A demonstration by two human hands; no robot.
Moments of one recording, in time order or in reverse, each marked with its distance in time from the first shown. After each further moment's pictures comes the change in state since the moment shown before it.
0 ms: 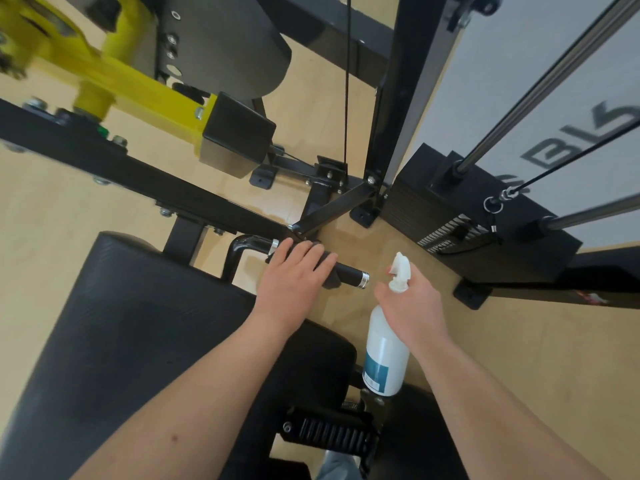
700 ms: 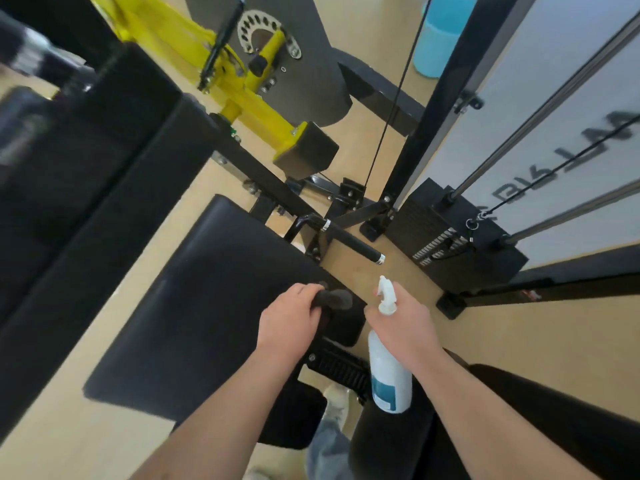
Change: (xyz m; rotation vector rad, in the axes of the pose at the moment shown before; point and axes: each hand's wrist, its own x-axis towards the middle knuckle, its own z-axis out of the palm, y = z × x) left_hand -0.199 0.029 -0.119 -0.698 0.056 -0.562; right_hand -0.207 -0.037 -0.004 -0.324 -0.067 -0.157
